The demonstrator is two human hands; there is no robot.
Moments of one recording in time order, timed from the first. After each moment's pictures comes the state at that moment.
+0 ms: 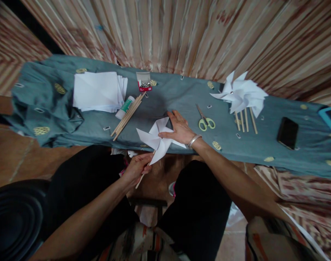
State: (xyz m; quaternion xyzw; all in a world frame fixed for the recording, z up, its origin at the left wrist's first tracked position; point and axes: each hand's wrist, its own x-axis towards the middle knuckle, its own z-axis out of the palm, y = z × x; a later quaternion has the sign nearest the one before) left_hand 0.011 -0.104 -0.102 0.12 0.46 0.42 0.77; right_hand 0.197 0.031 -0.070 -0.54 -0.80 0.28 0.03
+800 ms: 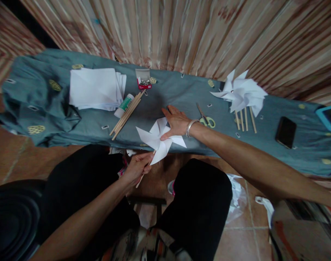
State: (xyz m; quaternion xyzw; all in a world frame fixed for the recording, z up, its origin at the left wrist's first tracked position) left_hand 0.013 -0.104 -0.101 0.13 0.48 0.42 0.76; right_hand 0.180 0.059 -0.053 -0.49 -0.83 0.23 -0.11
